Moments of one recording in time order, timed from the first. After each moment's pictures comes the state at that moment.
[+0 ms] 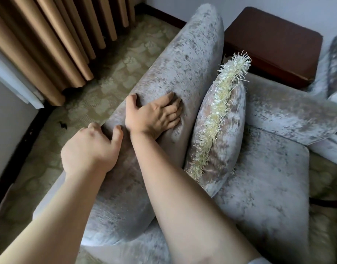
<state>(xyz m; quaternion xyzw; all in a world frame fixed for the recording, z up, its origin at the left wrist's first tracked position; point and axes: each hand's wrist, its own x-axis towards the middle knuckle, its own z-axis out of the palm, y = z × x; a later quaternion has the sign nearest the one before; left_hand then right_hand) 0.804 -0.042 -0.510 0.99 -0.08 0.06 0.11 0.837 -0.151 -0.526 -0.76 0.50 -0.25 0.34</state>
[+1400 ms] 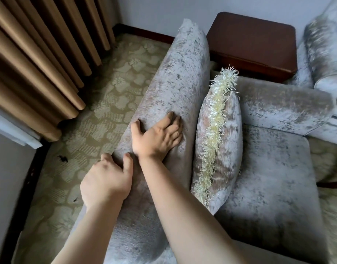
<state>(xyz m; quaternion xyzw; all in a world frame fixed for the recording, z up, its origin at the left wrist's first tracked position) 0.841 -0.045 -0.509 0.99 -0.11 0.00 0.13 0.869 -0.154 -0.530 -0.76 0.53 -0.26 0.28</state>
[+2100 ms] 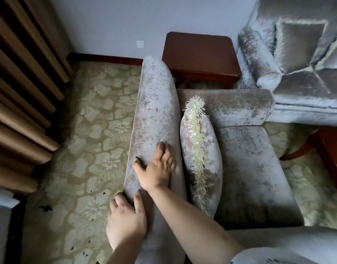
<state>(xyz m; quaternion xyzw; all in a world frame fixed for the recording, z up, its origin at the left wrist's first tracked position) 0.836 -0.038 -0.495 0.95 -0.12 -0.17 0.22 0.856 -0.154 -0.514 -0.78 0.55 -0.15 0.27</state>
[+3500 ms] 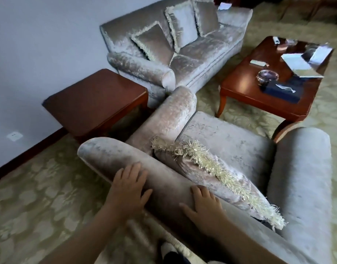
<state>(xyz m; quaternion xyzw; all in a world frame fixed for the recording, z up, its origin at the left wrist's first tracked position) 1.139 -0.339 -0.436 0.43 -0.90 0.04 -0.03 0.929 -0.227 -0.490 -0.59 0.77 -0.06 0.26</state>
